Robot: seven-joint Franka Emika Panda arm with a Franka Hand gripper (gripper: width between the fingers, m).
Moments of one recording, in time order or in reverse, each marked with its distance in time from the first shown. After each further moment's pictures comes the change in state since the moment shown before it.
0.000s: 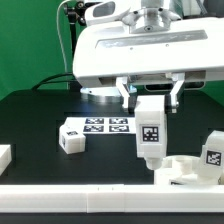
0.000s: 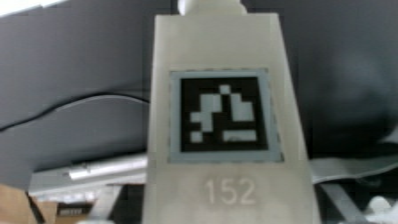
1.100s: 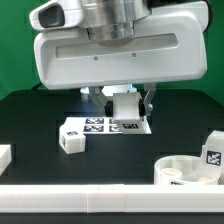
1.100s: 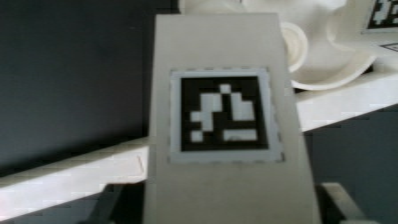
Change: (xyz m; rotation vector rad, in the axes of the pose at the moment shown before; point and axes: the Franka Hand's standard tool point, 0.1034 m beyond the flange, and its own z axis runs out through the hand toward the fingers) arm 0.007 0.044 0.007 0.015 -0.816 0.047
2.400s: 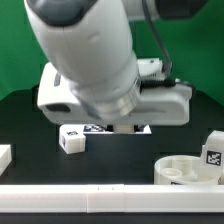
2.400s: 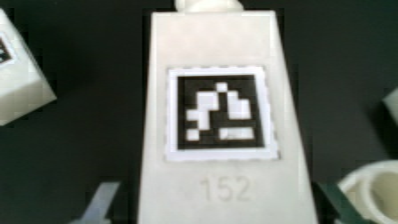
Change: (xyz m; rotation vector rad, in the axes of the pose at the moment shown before) arm -0.081 0.021 0.042 -0.056 -0.744 0.002
